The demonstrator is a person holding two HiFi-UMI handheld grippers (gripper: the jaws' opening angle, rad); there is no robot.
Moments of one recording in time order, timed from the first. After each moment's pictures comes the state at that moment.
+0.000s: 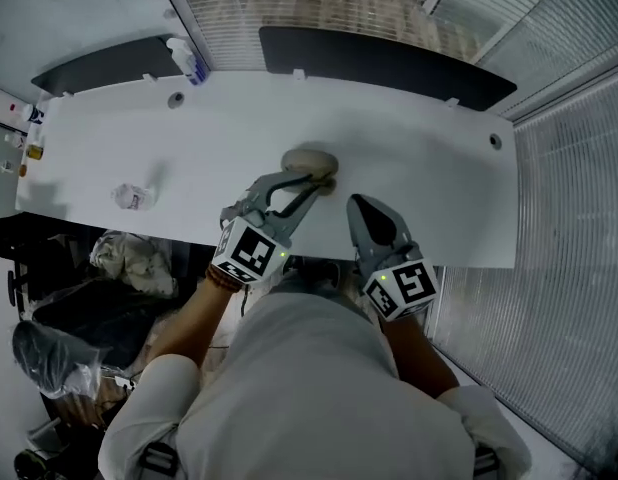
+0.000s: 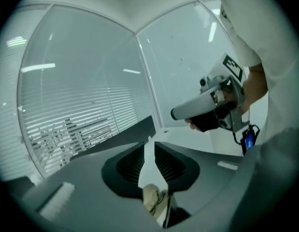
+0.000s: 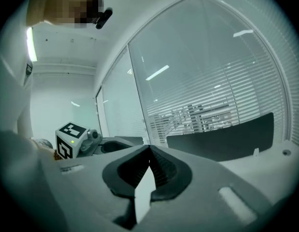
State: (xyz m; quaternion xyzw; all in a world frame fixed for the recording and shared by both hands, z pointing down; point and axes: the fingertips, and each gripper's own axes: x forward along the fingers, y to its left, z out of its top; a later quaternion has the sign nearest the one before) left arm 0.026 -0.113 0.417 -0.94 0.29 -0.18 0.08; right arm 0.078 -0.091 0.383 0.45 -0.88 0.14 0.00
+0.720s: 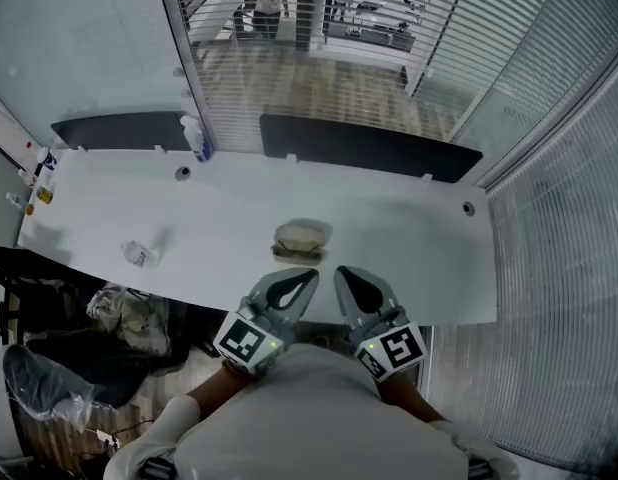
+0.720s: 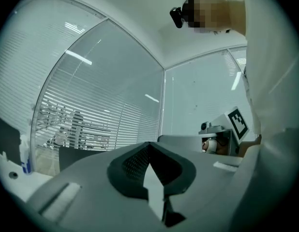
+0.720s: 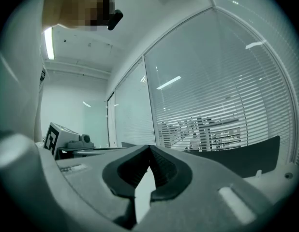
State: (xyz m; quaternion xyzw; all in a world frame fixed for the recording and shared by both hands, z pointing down) left arm 0.041 -0.042 0.307 -0.94 0.33 0.06 -0.05; right arm 0.074 -0.048 0.303 0.42 -0.90 0.06 -0.01
